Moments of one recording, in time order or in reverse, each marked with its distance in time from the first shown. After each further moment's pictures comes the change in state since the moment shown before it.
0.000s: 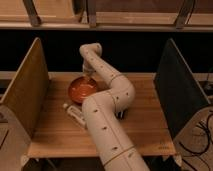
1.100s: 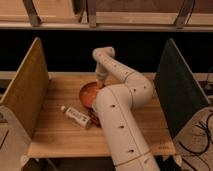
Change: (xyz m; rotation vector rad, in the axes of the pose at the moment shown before) arm 0.125 0.000 -0.006 -0.028 0.145 0.214
